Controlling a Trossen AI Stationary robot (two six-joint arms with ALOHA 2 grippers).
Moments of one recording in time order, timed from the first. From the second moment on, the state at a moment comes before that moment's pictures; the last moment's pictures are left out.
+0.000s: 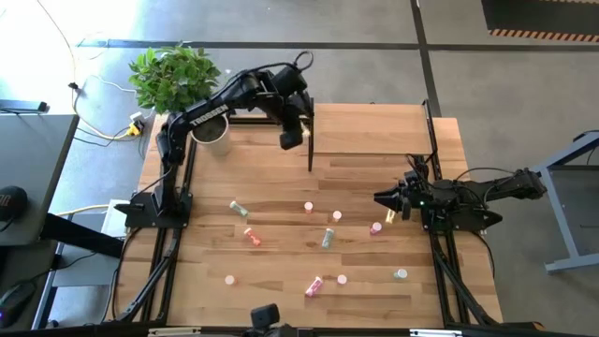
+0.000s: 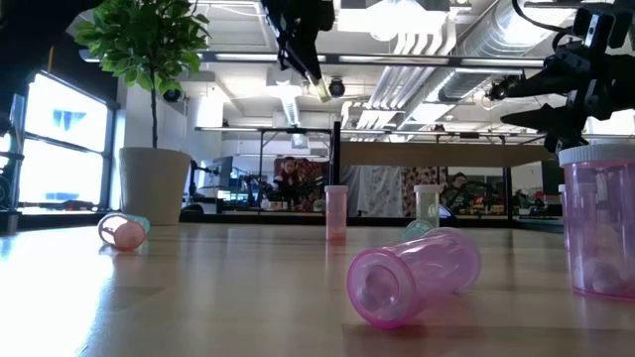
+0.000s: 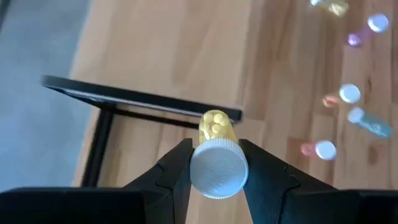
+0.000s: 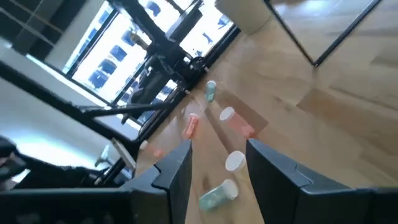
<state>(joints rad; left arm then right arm) 0.55 1.99 2.22 -1.29 0.10 0.24 0.20 0.12 0.06 -0.09 0.30 0.87</state>
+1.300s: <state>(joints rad) 0.35 1.99 2.22 -1.28 0.21 0.26 0.20 0.33 0.60 -0.03 0.66 0.20</state>
